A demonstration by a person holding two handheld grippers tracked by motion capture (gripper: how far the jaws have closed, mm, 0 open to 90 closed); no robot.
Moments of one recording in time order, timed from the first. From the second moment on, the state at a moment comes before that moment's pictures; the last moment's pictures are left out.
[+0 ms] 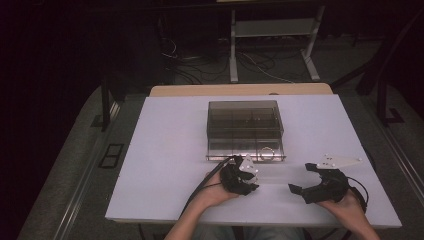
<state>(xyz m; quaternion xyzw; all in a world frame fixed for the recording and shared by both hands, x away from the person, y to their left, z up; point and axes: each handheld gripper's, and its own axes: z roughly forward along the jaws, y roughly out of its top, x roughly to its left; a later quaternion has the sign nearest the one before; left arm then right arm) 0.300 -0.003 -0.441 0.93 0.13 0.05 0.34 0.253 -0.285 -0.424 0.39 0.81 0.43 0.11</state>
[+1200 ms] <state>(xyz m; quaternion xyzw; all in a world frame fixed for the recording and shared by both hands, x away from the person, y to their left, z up) 0.299 0.002 -0.419 0.93 0.12 0.01 0.36 0.253 -0.286 -0.423 0.39 0.81 0.43 0.11</state>
